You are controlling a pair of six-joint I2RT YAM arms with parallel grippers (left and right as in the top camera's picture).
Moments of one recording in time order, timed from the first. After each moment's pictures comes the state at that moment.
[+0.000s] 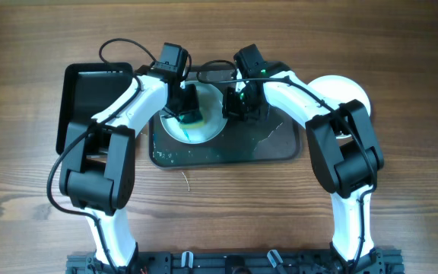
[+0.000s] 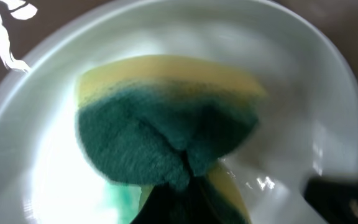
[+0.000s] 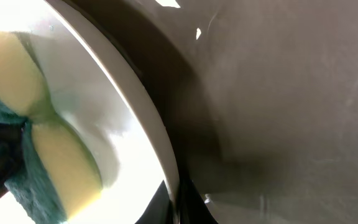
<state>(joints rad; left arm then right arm) -0.28 2.02 1.38 -0.68 0.18 -0.38 0.45 2.21 1.55 -0.67 -0.43 0.58</state>
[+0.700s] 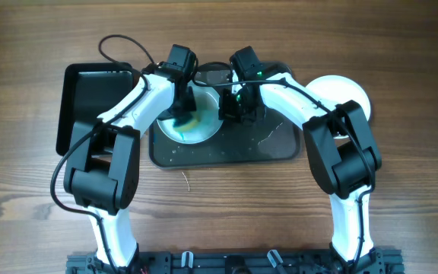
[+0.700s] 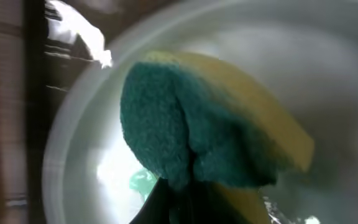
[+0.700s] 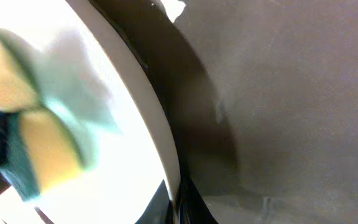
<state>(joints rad) -0.32 2.04 1.41 -0.77 -0.16 -0.52 0.47 2.21 1.55 -0.66 -0.45 0.58</state>
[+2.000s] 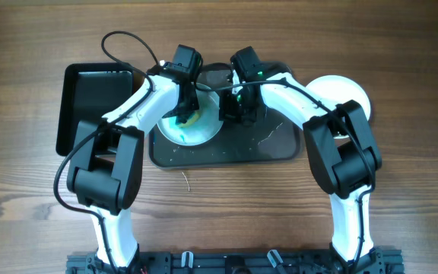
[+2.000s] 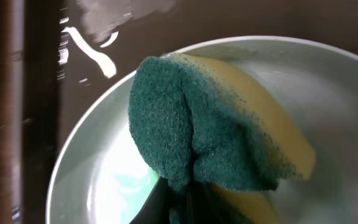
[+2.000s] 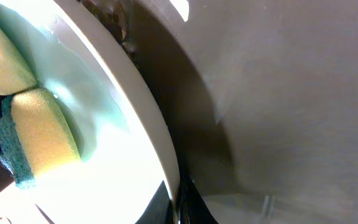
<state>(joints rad) -0.34 2.04 1.41 -0.74 -0.21 -0.53 0.47 2.21 1.54 -0.66 -0.46 0.57</state>
